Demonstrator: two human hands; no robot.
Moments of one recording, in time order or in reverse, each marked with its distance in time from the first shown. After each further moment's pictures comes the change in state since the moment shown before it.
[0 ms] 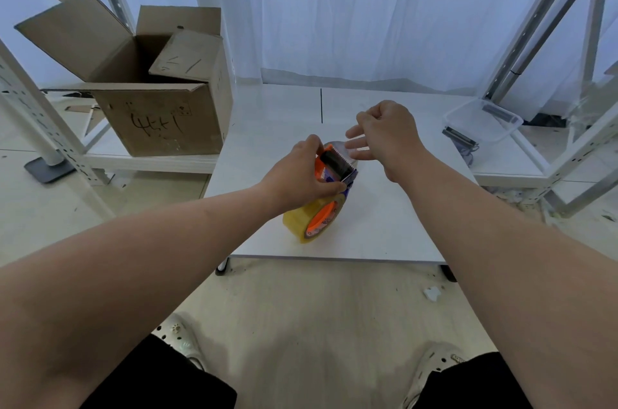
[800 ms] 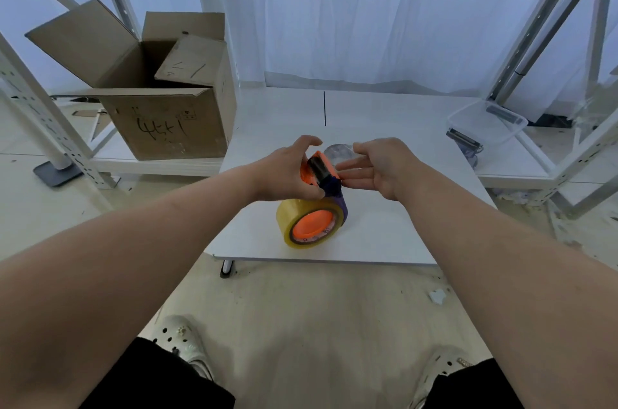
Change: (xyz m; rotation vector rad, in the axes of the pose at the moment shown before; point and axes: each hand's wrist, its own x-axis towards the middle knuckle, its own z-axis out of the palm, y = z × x) left_hand -0.002 -0.016 -0.035 -0.052 -0.258 0.042; right_hand -0.008 0.015 0.004 0.215 -0.196 0.392
